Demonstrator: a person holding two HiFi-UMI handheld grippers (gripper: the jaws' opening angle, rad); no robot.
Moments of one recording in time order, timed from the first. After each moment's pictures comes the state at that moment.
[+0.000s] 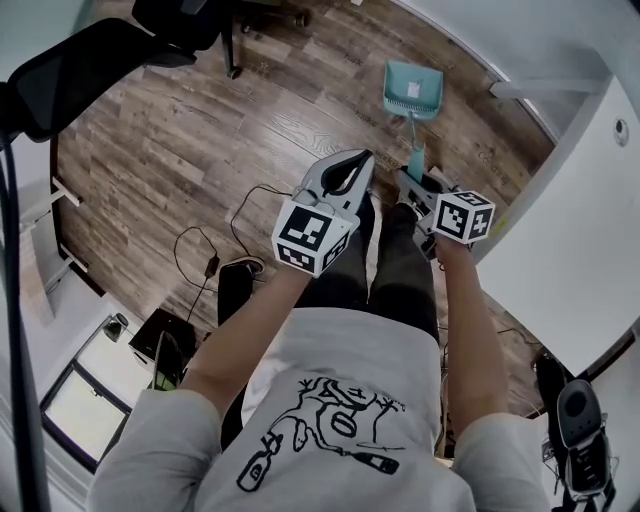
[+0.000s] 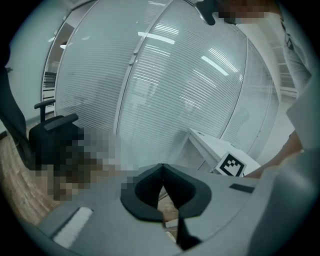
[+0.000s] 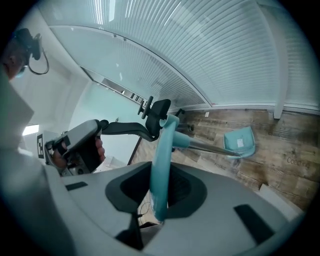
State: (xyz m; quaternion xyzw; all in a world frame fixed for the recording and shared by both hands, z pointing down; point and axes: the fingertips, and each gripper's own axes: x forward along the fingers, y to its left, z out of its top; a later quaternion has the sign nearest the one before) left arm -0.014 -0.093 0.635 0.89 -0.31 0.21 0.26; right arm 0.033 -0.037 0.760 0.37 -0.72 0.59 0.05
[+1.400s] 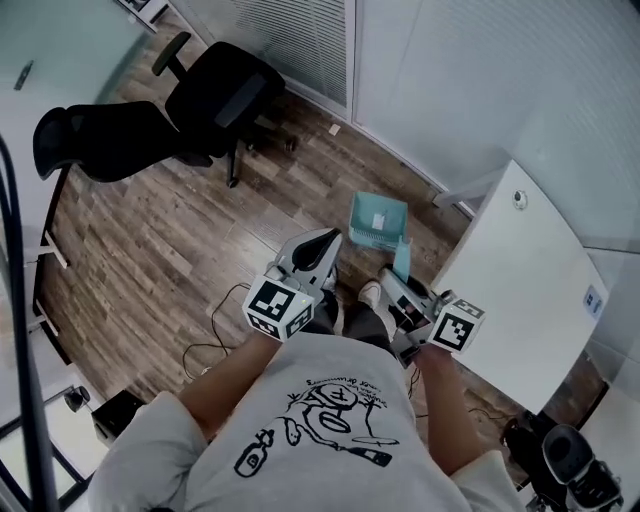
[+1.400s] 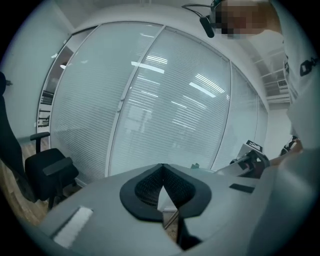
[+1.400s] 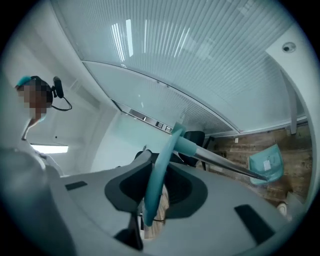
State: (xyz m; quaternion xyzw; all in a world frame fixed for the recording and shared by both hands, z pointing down) left arm -0.009 -0.097 0.406 0.93 -0.32 0.09 0.19; right arm 0.067 -0.030 0.427 0.36 -0.76 0.53 -0.13
